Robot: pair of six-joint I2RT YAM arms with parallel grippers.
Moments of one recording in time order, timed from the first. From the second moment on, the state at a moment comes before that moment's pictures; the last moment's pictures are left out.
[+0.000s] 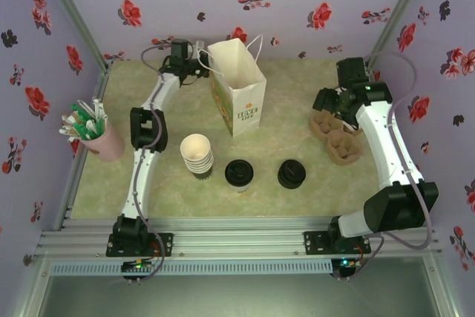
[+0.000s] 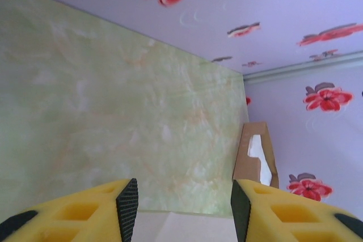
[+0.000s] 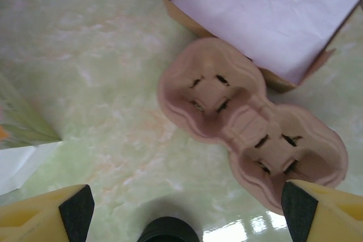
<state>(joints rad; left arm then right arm) -0.22 2.78 2.60 -0.31 0.80 -0.82 0.11 1.43 1.48 -1.12 0.08 0.49</state>
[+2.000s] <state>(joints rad) -0.32 2.30 1.91 0.01 0.90 -0.89 -0.12 1.53 1.08 -0.86 -0.27 0.40</state>
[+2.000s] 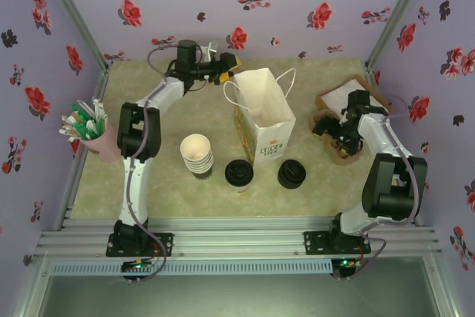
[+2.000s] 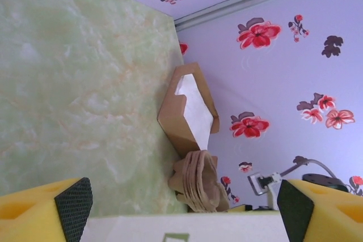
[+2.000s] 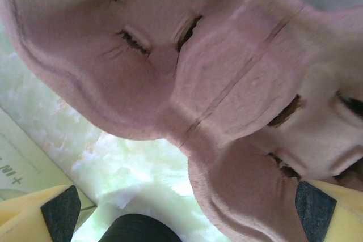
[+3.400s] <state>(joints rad) -0.55 1.15 0.99 -0.20 0.30 -0.51 -0.02 1.51 1.19 -0.99 -0.02 0.28</state>
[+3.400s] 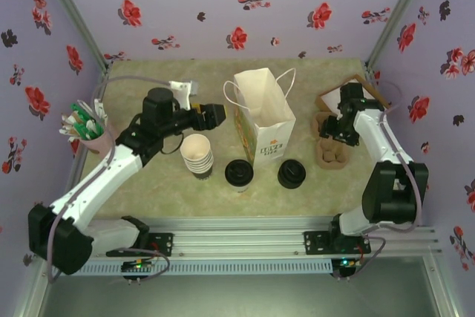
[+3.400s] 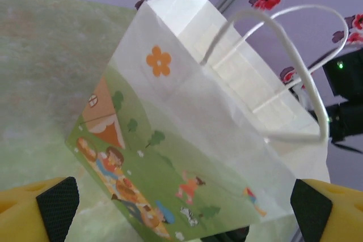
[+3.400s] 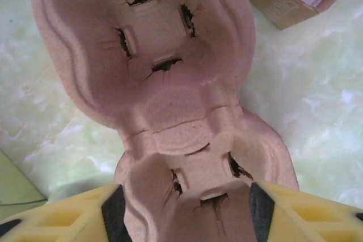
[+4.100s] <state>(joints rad) -0.55 1.15 0.95 -0.30 0.19 -0.44 -0.02 1.68 1.28 -1.00 -0.03 0.19</state>
